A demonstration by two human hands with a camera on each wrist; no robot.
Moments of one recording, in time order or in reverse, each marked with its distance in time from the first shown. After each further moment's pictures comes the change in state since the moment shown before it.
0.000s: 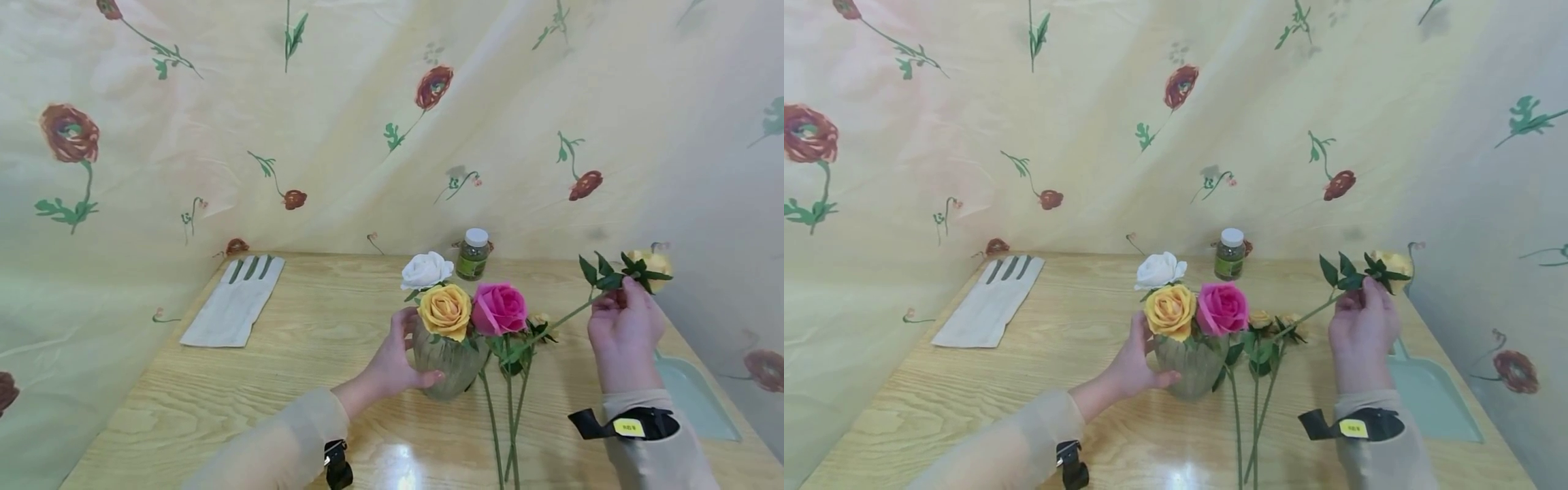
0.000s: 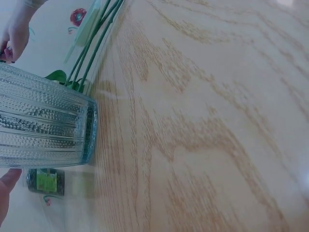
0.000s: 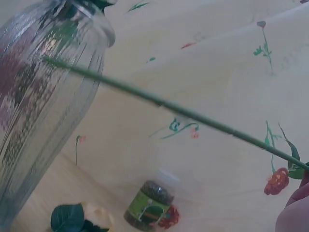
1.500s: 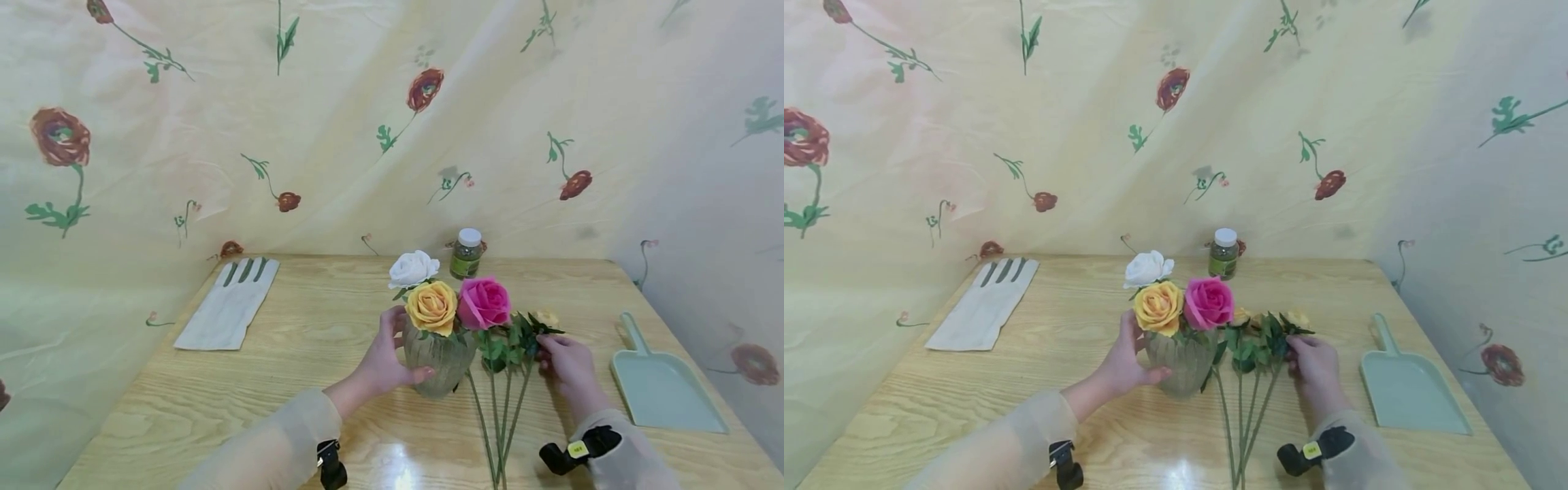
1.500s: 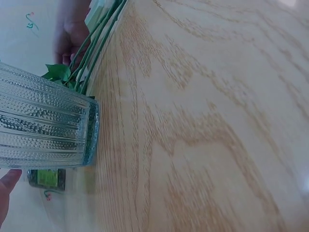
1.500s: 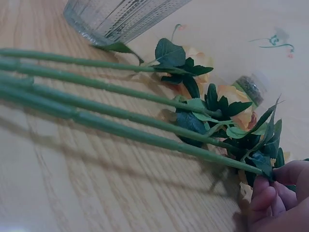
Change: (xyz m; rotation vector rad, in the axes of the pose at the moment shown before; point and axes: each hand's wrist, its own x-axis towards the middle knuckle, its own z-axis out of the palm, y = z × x) left_hand 0.000 -0.001 -0.002 -0.016 0.023 -0.026; right_hand 0.005 0.029 -0.098 -1.364 -0.013 0.144
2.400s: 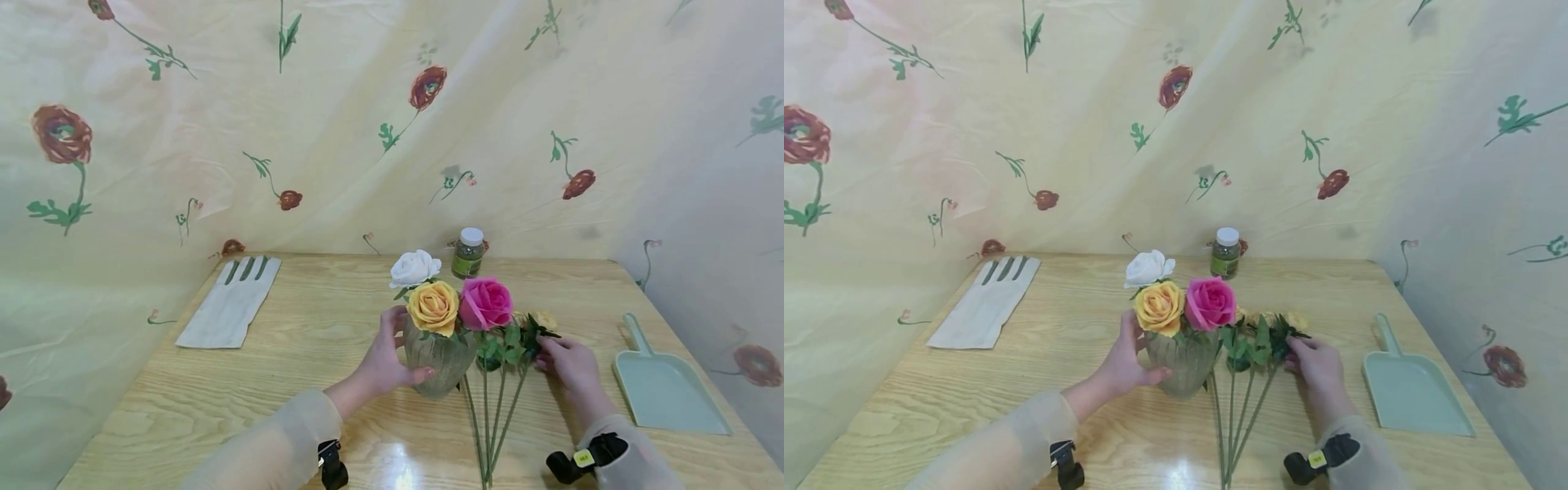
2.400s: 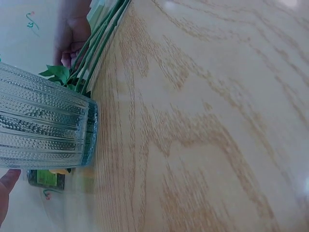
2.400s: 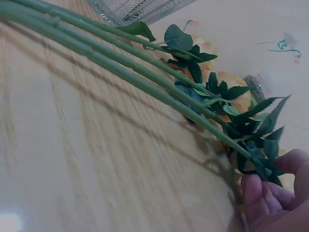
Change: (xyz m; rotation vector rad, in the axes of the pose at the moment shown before) left_hand -0.001 -0.001 0.000 0.007 0.012 0.034; right_hand -0.003 0.000 -0.002 -0.202 -0.020 -0.043
